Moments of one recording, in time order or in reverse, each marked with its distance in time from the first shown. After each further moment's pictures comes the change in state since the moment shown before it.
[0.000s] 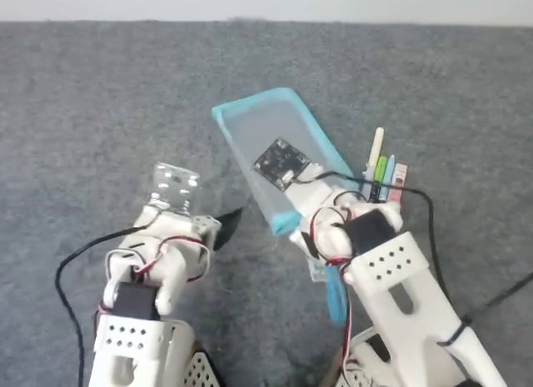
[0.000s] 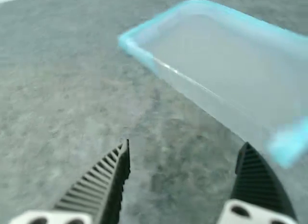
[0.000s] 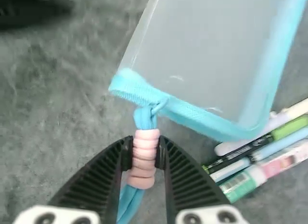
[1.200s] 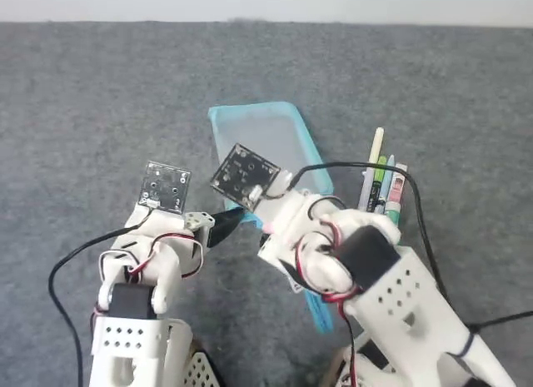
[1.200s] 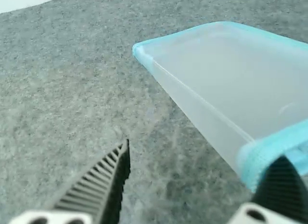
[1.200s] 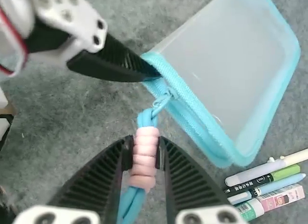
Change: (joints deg) left arm -5.4 0.0 -0.4 -3.8 0.8; right arm -14.8 -2.8 -14.3 11.1 -4.6
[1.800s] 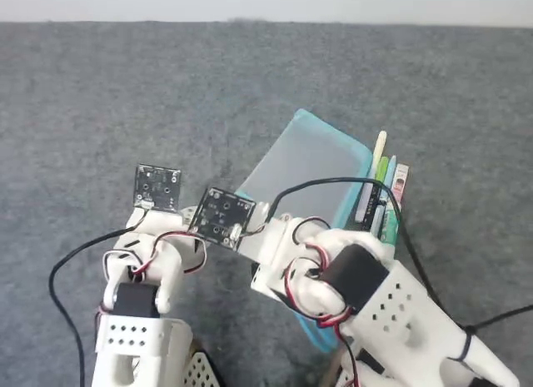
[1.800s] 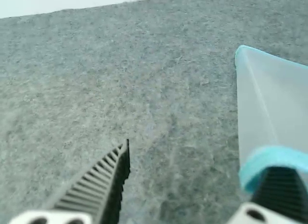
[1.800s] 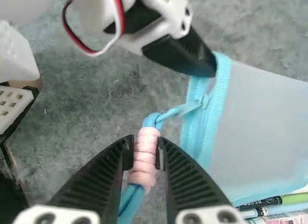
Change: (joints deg) left arm 0.5 -0.1 3.9 -8.0 5.2; right arm -8.1 -2.0 4.2 0.4 3.4
